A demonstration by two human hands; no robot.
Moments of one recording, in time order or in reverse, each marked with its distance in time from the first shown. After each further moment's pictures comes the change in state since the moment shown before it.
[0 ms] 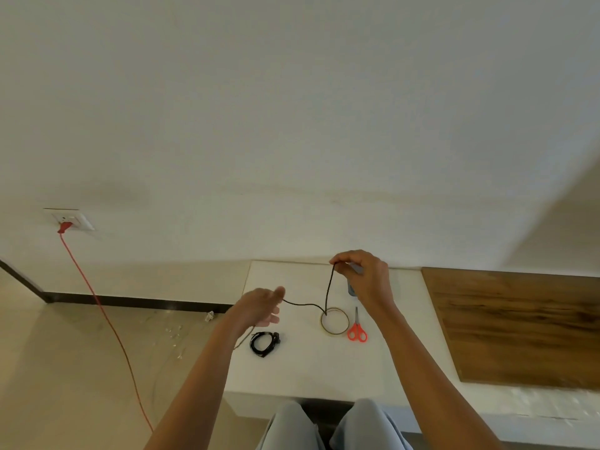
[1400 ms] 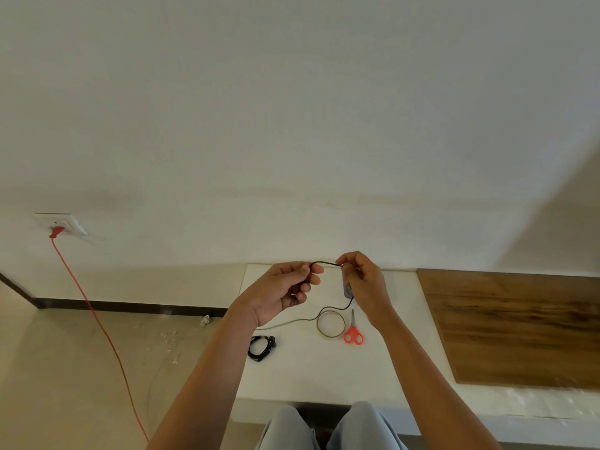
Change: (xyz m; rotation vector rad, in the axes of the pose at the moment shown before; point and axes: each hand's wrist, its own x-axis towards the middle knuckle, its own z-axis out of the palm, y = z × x) left_hand -0.019 0.055 0.011 -0.718 -0.337 0.347; right_hand -0.003 0.008 -0.004 0.155 0.013 0.182
